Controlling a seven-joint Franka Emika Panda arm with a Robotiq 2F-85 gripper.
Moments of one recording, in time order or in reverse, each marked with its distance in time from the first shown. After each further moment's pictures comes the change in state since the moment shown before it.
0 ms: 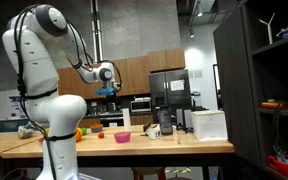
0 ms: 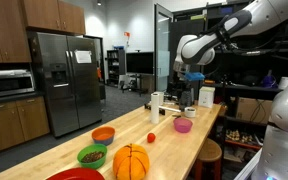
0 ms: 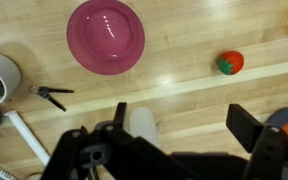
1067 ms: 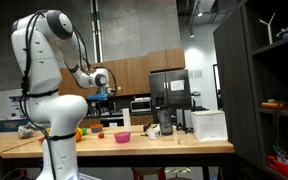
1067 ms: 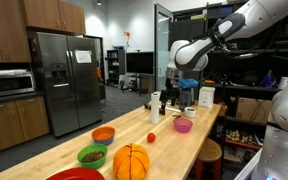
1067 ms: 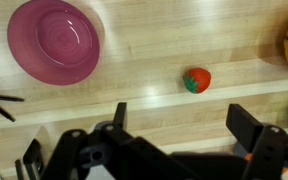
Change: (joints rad) arm 0.070 0.081 0.071 0.001 0.050 0.045 0.014
